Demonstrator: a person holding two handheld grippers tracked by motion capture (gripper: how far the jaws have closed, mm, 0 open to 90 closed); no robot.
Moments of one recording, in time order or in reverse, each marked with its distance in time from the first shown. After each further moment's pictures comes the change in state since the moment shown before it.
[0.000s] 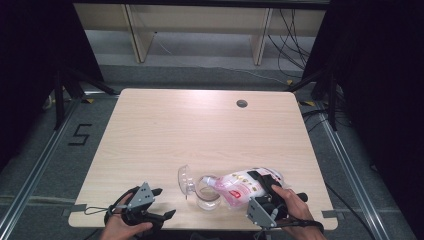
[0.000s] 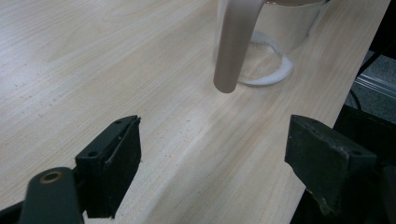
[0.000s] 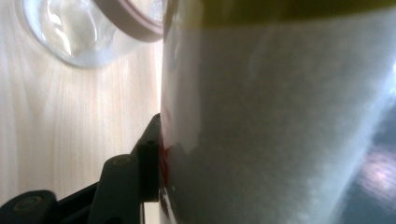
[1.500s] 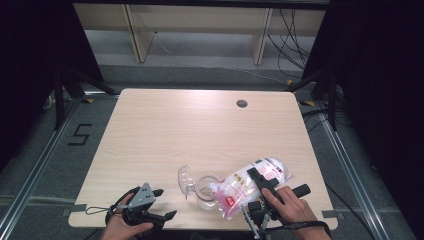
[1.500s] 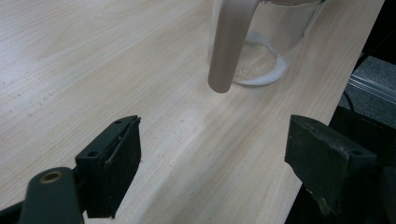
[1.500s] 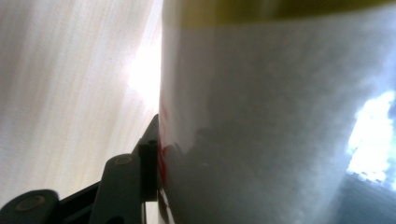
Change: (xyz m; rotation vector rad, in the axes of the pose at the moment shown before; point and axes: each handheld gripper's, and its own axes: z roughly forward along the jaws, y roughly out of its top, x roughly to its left) left arm -0.002 0.000 0.002 -0.011 -0.024 -0.025; right arm 0.003 0.010 0.005 0.170 -0.089 -0.483
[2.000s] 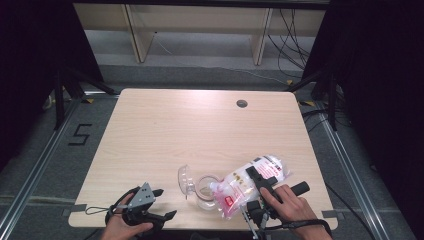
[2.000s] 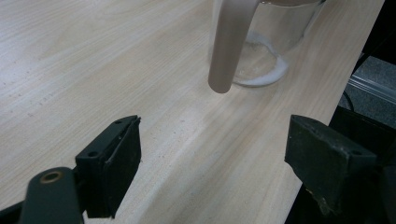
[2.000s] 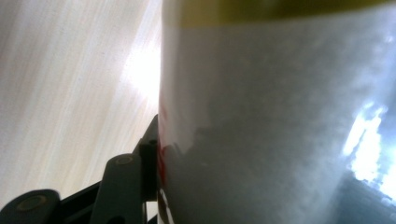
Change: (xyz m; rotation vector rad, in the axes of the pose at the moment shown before) left arm 0.000 0.000 0.000 0.000 0.000 -0.002; right arm -0.005 0.002 0.002 -0.022 -0.031 -0.057
